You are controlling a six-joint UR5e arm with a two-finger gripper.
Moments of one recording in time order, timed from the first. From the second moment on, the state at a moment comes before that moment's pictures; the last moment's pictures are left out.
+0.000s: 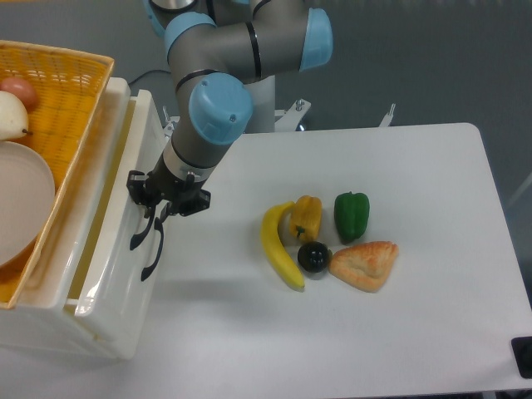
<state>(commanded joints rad) 2.29 -1.78 -1.62 -1.37 1.10 0.31</state>
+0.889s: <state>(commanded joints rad) 2.34 -1.78 -1.61 -1.37 1.10 0.31</state>
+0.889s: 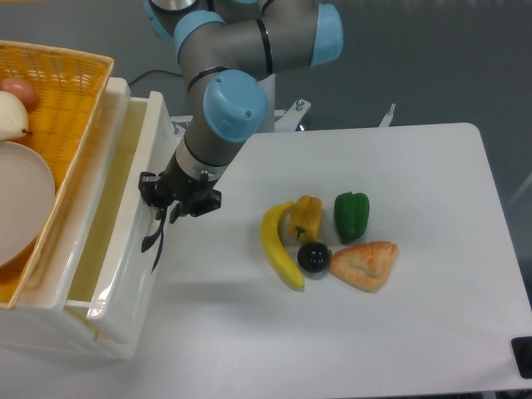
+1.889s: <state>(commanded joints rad) 2.45 -1.78 -1.61 -1.37 1.11 0.39</state>
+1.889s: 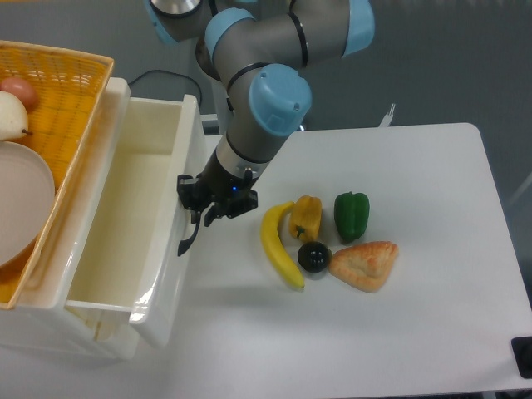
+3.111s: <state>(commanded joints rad) 2.55 -1.79 -1.58 -1.38 1.11 0.48</state>
